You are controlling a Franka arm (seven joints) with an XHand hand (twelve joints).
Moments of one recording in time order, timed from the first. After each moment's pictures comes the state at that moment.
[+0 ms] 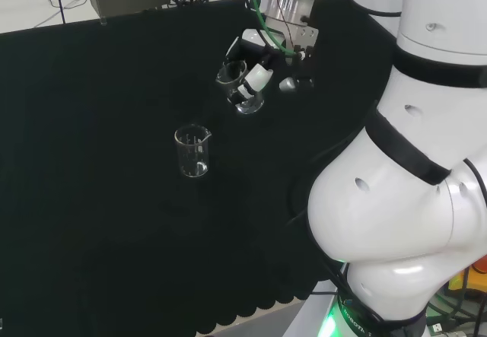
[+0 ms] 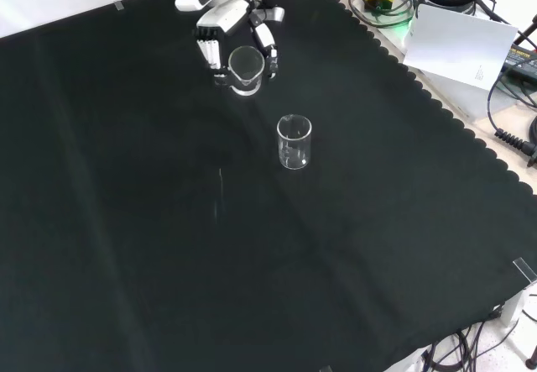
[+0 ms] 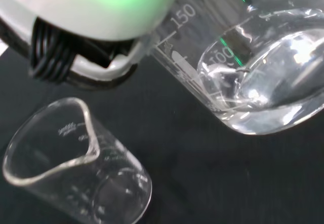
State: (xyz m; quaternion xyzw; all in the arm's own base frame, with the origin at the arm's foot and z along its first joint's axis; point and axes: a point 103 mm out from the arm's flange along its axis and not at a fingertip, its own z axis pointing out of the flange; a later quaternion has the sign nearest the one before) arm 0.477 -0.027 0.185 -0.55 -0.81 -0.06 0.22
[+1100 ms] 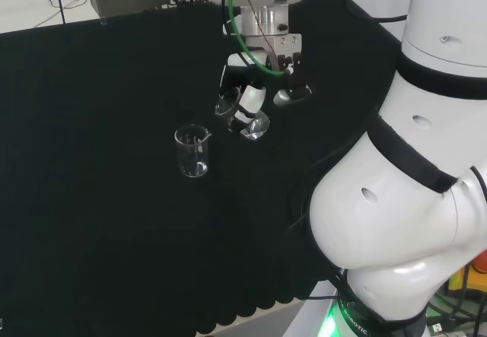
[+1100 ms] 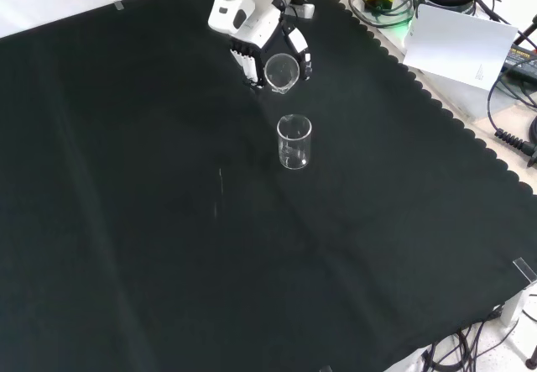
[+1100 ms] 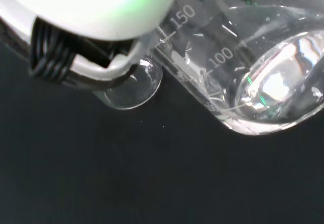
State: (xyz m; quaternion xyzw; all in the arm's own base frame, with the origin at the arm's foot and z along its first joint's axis) arm 0.426 0.005 0.183 -0.55 -0.80 0.09 0.22
